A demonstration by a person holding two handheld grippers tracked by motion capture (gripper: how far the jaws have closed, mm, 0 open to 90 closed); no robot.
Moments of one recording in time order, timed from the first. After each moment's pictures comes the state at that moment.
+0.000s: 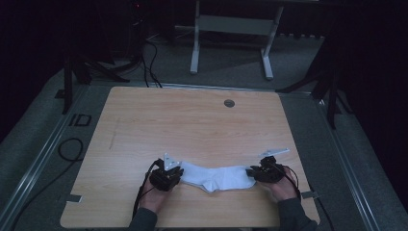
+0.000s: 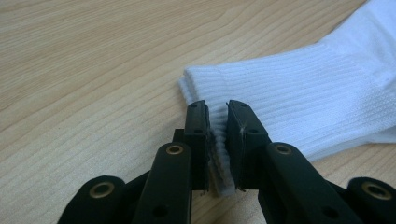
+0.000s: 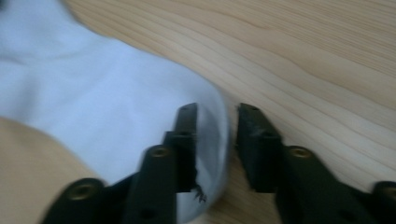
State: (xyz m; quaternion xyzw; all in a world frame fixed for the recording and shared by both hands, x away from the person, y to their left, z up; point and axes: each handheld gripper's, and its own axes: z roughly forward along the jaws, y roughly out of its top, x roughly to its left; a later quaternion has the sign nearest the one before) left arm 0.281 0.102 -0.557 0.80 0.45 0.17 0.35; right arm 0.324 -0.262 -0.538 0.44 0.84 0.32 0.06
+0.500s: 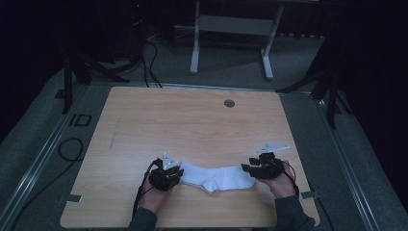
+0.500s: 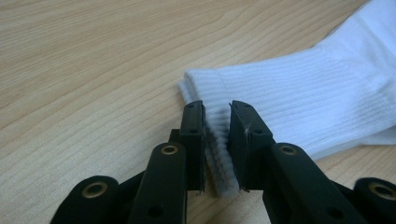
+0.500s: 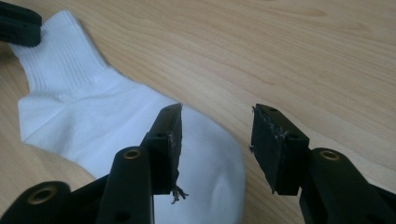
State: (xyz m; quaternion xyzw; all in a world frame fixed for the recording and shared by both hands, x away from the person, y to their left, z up) left arm 0.279 0.104 -0.553 0.80 0.45 0.17 0.36; right arm 0.323 -0.249 -0.512 0.42 0.83 0.35 0.10
